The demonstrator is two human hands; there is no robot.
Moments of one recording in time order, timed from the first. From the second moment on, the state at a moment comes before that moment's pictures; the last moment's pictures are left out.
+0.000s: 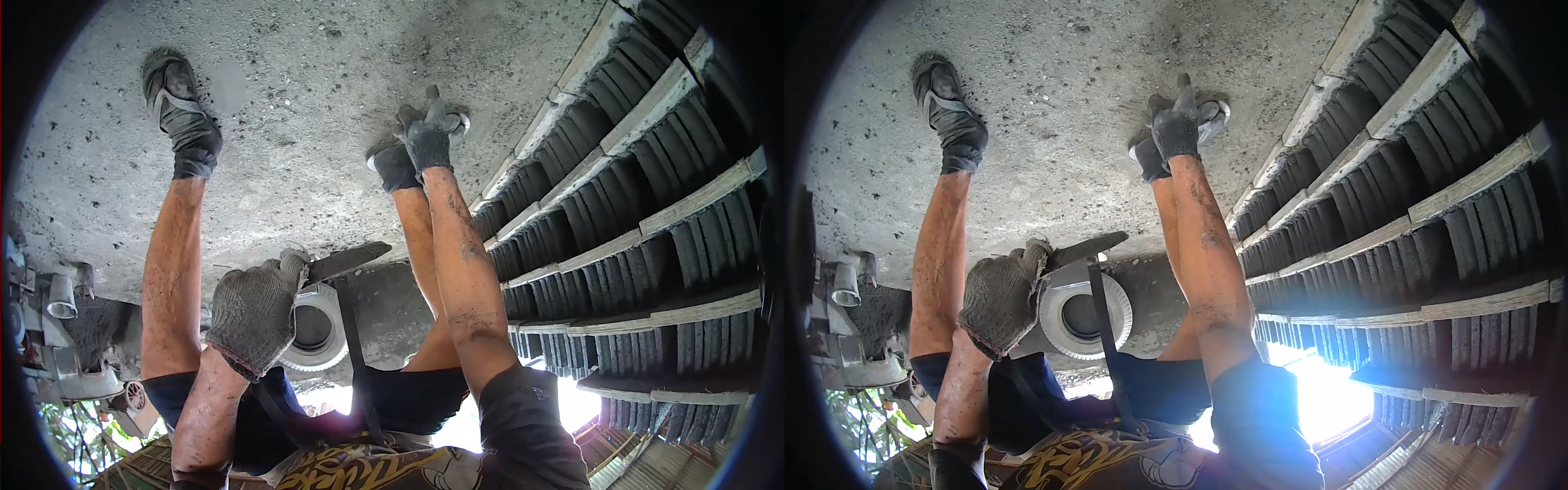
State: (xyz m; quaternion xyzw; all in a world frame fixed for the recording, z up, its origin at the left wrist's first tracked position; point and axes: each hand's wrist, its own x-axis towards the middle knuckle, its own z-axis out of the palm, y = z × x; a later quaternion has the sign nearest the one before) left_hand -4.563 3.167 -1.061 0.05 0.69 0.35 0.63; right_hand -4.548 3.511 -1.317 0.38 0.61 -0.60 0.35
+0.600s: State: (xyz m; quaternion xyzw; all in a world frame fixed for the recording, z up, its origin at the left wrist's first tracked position) left_hand -4.559 3.151 -1.068 0.02 0.69 0.34 0.64; right_hand -4.535 3.400 -1.308 0.21 0.80 -0.36 0.44
